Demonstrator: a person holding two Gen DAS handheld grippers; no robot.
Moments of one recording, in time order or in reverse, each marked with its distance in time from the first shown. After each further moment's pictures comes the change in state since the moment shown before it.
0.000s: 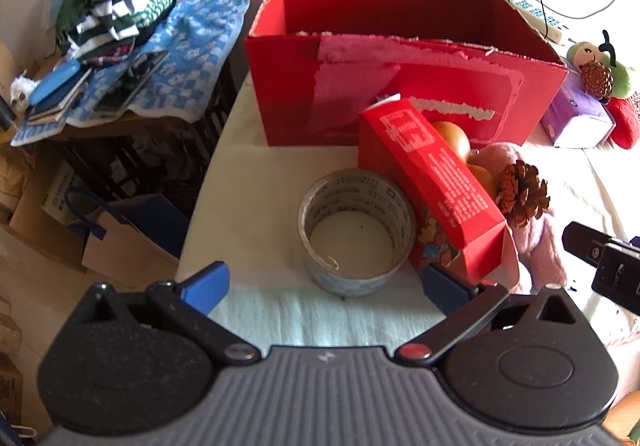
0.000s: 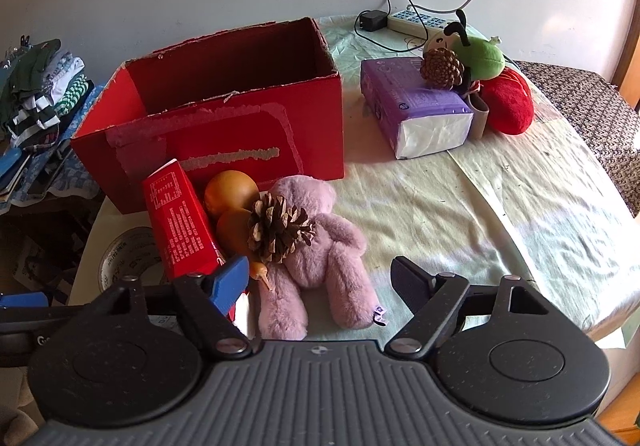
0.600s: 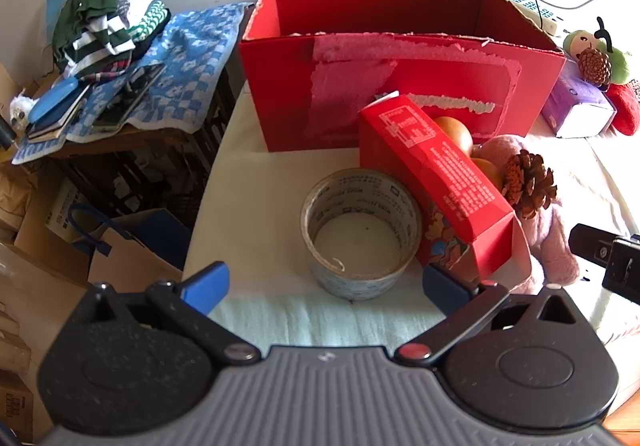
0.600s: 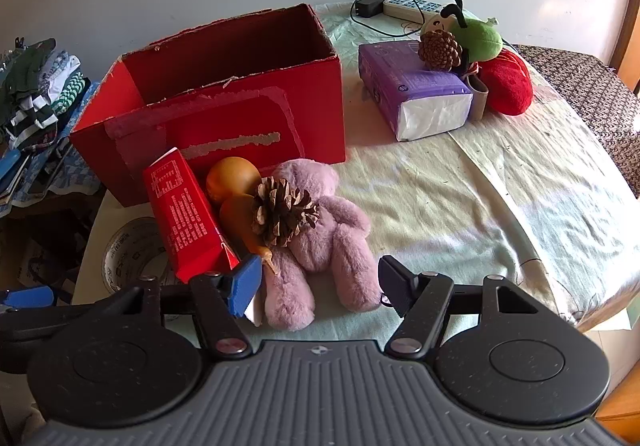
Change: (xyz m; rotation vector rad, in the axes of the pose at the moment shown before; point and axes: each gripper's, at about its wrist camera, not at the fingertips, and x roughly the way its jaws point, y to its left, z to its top) left arm 0.006 0.001 -0.006 0.045 -0.014 0.008; right arm 0.003 0.000 -0.004 0.026 0.035 0.004
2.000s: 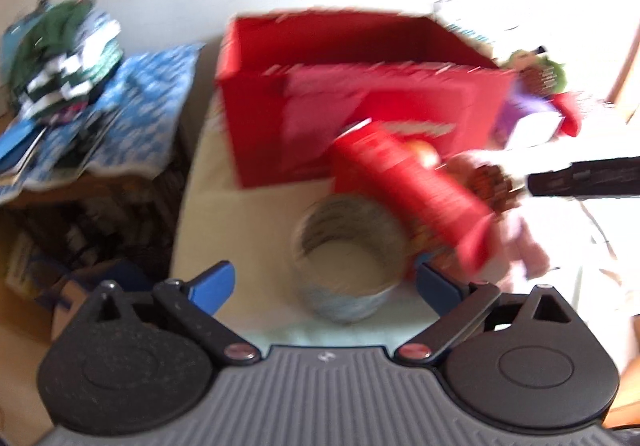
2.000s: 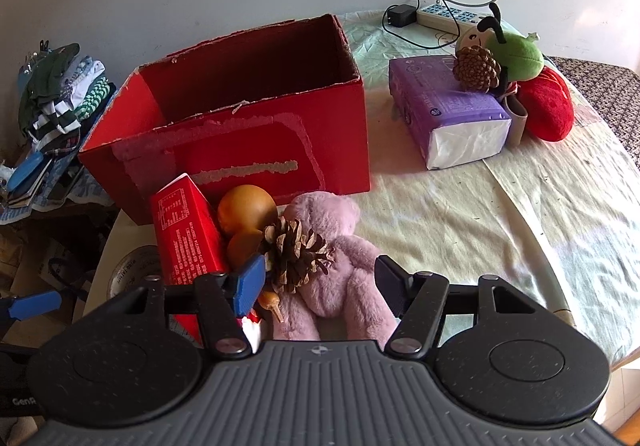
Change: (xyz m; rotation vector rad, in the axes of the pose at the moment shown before) left arm -0.011 0.025 -0.010 0.128 -0.173 -0.206; right arm 0.024 -0.010 0.027 -0.032 -0.014 0.116
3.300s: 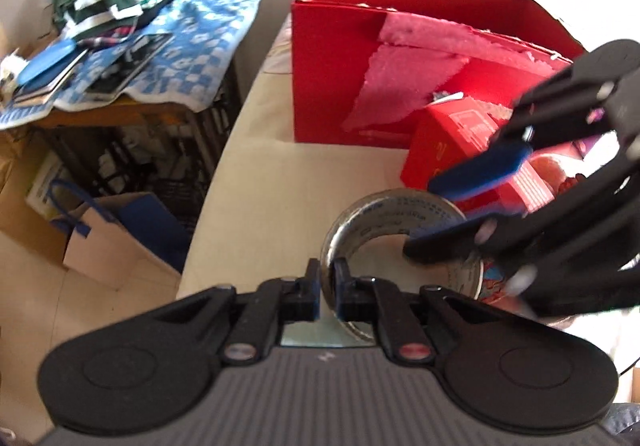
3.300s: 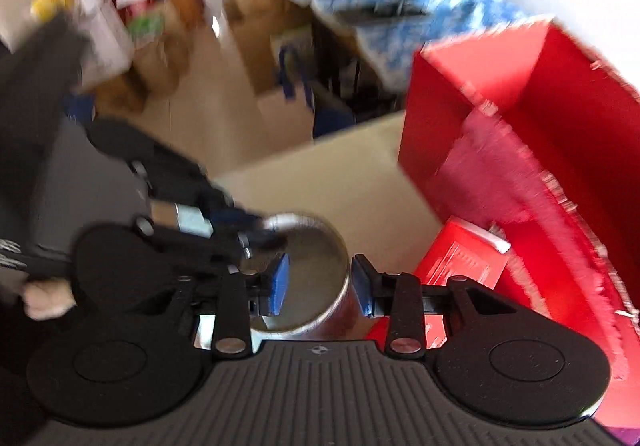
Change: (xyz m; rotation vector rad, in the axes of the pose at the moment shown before) left arm 0.043 0.026 -0.005 -0.241 0.162 0.167; right arm 0.086 0.141 0.036 -1.025 0.340 0.616
